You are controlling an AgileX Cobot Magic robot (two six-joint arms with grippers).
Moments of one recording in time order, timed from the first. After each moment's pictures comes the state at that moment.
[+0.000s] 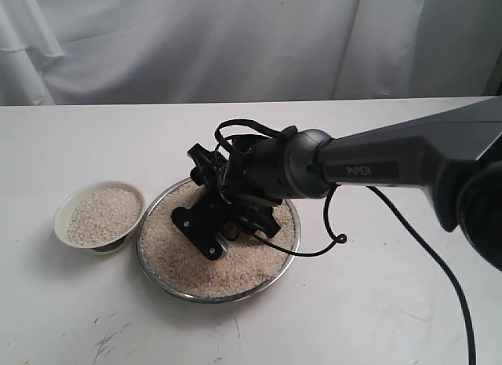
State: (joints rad) left arm -0.04 -0.01 0.00 -0.09 0.28 0.19; right arm 0.76 2.24 -1.49 -0.75 0.40 -1.03
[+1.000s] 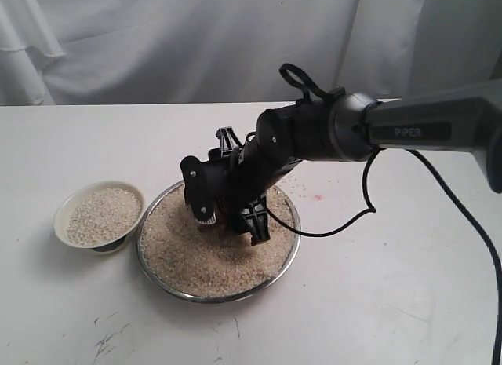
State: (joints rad) left arm -0.04 -0.01 0.00 -0.09 0.28 0.19; right arm 0.63 2.17 -1.48 0.20 0.43 -1.49
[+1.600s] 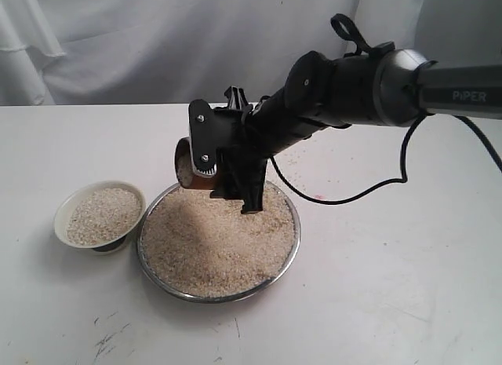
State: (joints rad) left arm -0.04 -0.01 0.00 -0.09 0.28 0.19; right arm 0.57 2.06 -1.48 0.57 0.47 -1.71
